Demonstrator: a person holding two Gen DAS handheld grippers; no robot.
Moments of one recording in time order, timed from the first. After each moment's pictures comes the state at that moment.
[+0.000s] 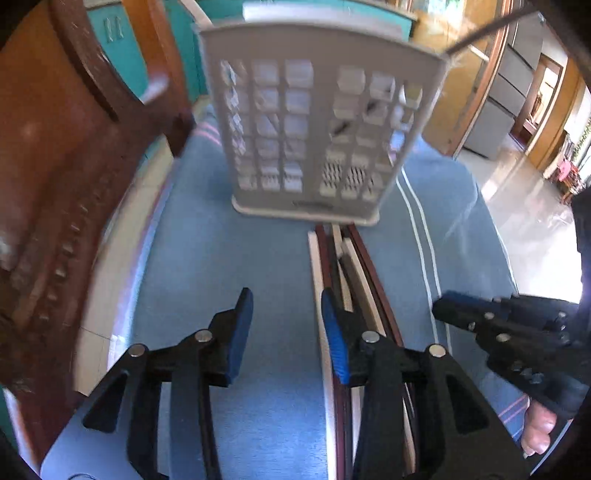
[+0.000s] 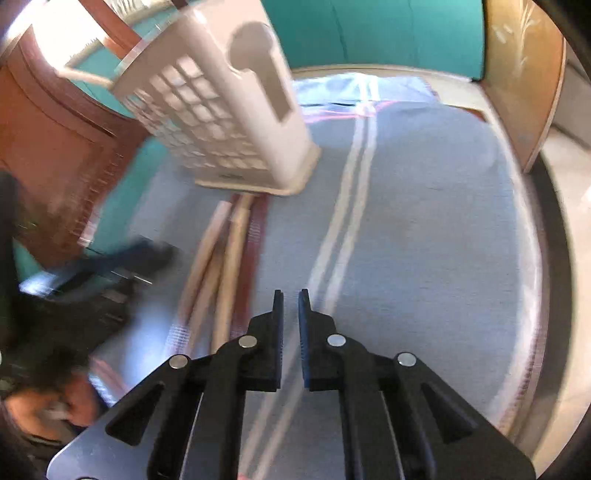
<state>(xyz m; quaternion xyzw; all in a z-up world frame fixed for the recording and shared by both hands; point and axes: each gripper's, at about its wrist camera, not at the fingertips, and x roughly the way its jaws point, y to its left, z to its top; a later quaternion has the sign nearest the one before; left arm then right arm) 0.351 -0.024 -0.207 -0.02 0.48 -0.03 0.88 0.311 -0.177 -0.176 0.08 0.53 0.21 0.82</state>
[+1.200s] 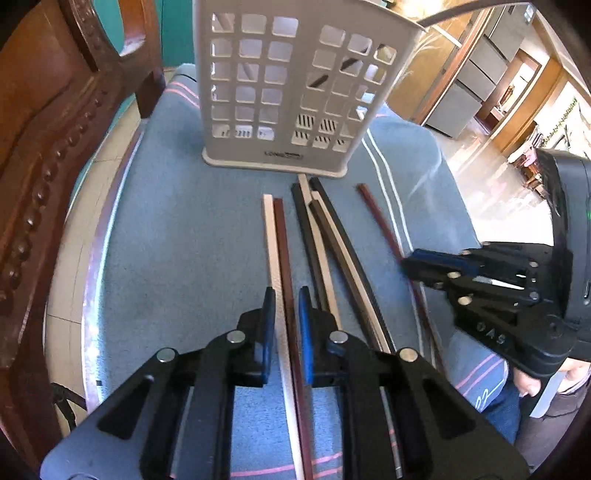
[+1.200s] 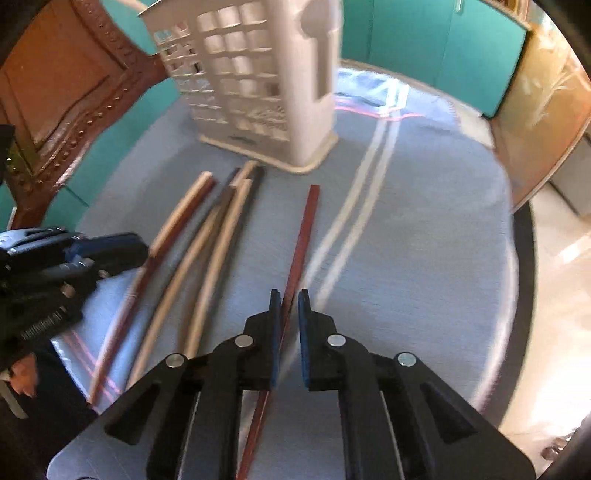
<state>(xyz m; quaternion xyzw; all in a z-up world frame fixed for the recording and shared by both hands) 0.326 -0.004 -0.222 -0.05 0.52 -0.11 0.85 0.316 -0.139 -0.173 -0.08 0.54 0.18 0.82</state>
